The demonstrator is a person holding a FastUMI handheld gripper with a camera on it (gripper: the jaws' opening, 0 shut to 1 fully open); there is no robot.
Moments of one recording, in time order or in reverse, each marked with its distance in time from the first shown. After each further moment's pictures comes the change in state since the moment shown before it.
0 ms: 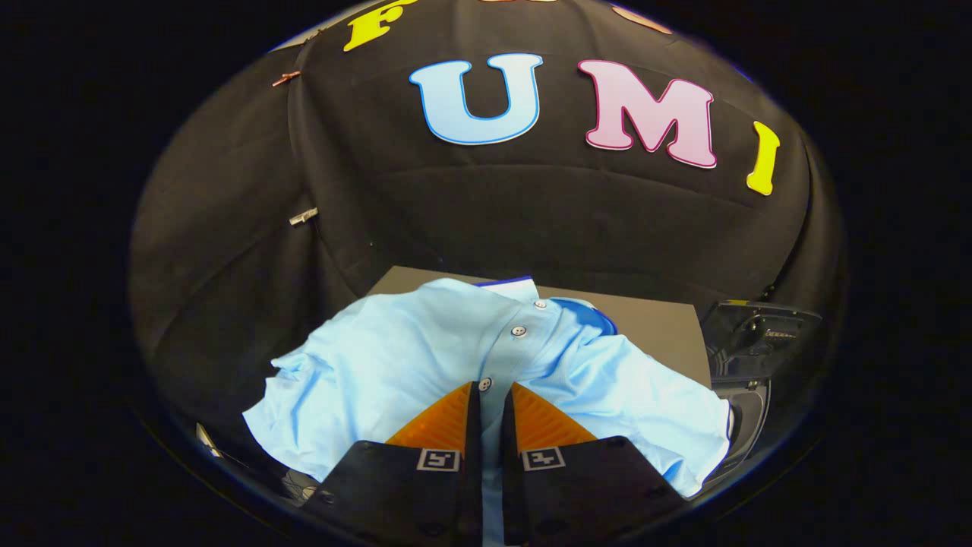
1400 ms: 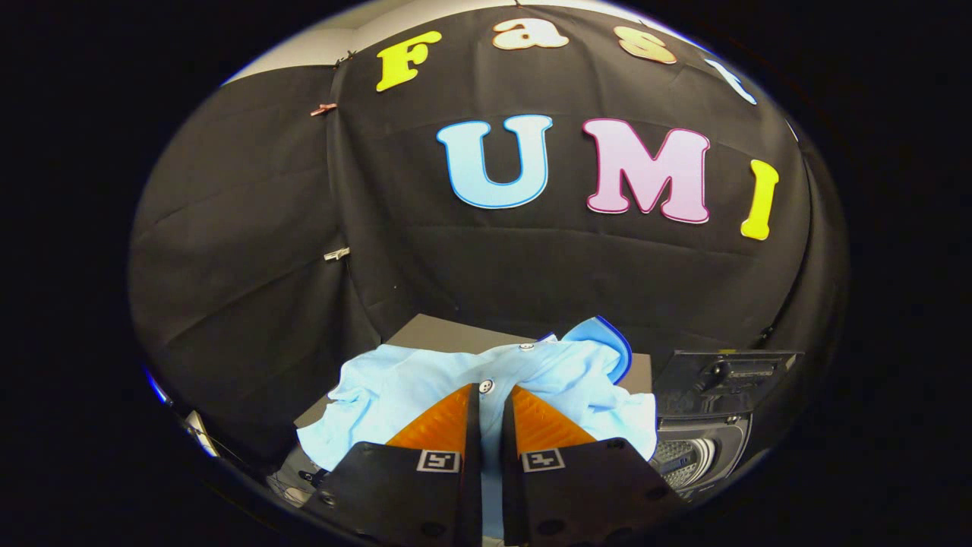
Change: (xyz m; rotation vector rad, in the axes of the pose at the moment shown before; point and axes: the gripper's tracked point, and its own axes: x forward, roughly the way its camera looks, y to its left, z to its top) arm -0.084 -0.033 0.040 -0.064 -0.174 0.076
